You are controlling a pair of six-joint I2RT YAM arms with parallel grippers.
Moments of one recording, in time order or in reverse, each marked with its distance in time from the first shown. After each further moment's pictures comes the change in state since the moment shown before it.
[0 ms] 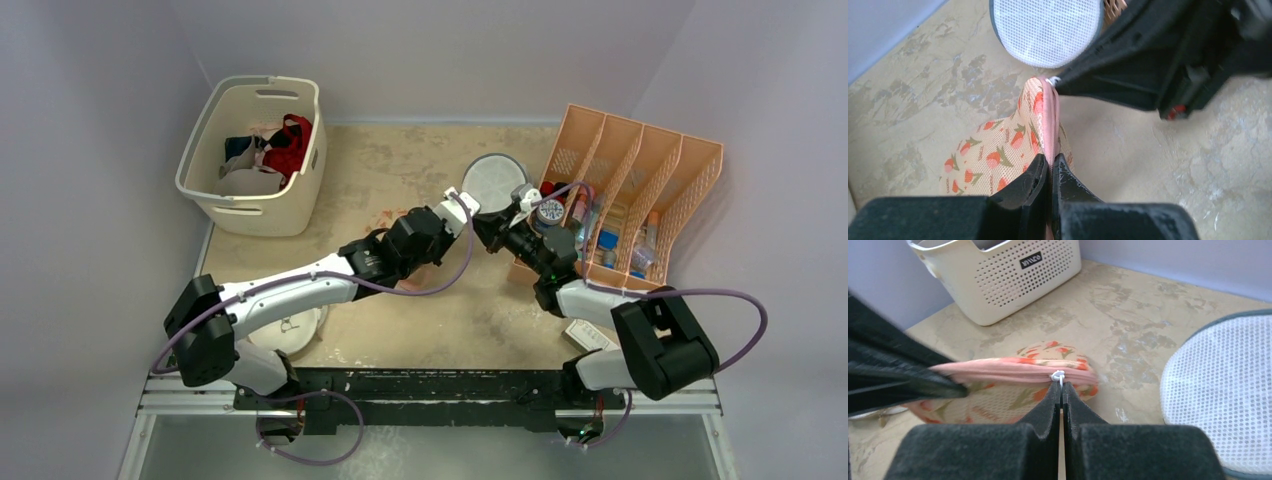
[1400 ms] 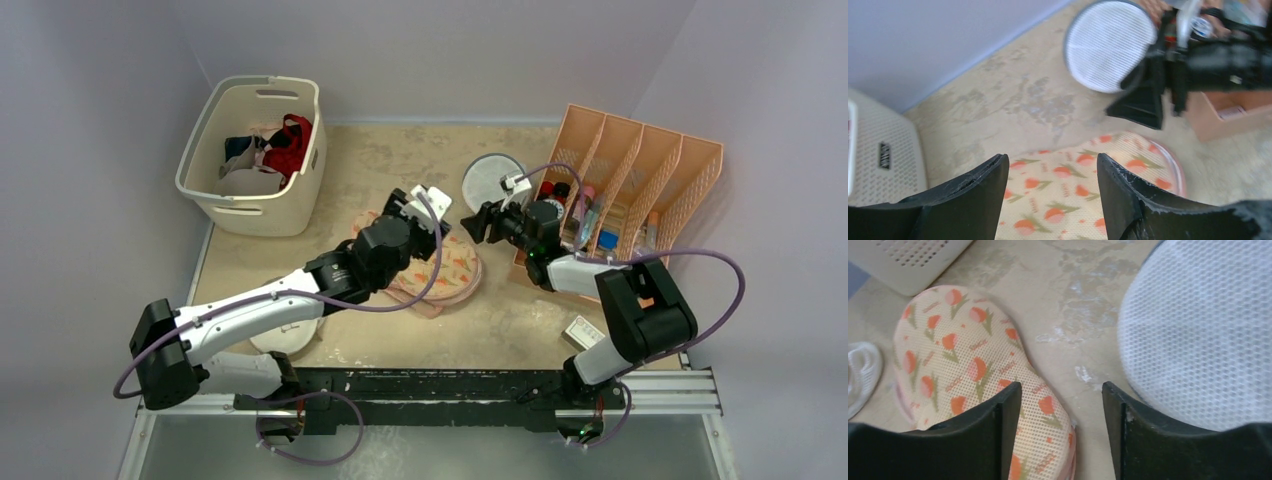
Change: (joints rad) left arm -0.032 -0.193 -0.102 0.063 -0.178 0.099; right arm -0.049 0.208 0.187 -0.306 0.063 0.001
